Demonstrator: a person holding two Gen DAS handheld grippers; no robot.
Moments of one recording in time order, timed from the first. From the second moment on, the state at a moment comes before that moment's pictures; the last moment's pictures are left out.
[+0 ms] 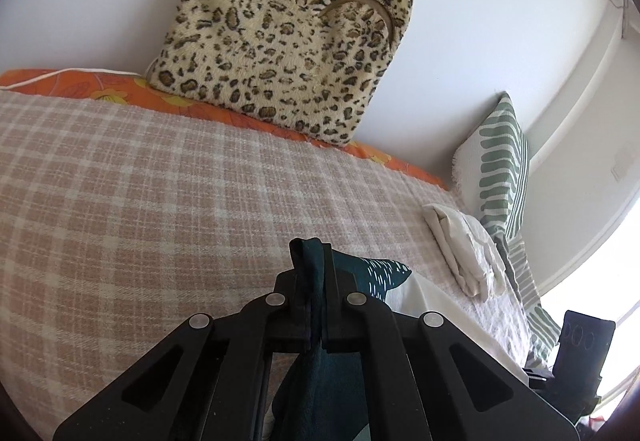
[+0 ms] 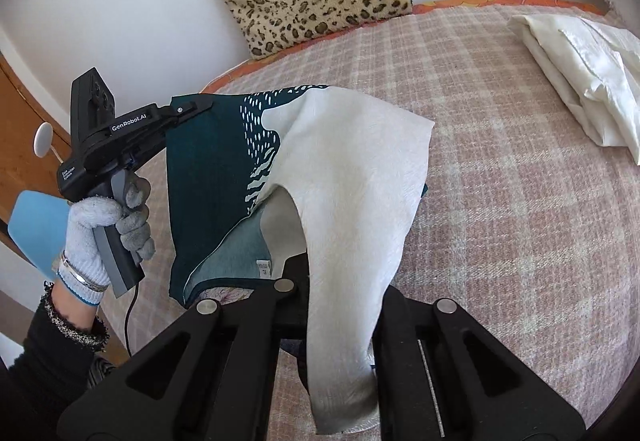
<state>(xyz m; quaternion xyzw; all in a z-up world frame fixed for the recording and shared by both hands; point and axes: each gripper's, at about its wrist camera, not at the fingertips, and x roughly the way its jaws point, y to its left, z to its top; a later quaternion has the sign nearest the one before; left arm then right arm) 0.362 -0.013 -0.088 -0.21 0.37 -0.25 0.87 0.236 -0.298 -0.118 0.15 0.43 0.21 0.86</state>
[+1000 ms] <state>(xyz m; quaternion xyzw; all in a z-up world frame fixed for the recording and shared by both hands) 0.393 -0.236 0.036 -0.17 0.28 -0.41 0.85 0.240 -0.499 -0.022 0.07 0.31 0.09 0.94</state>
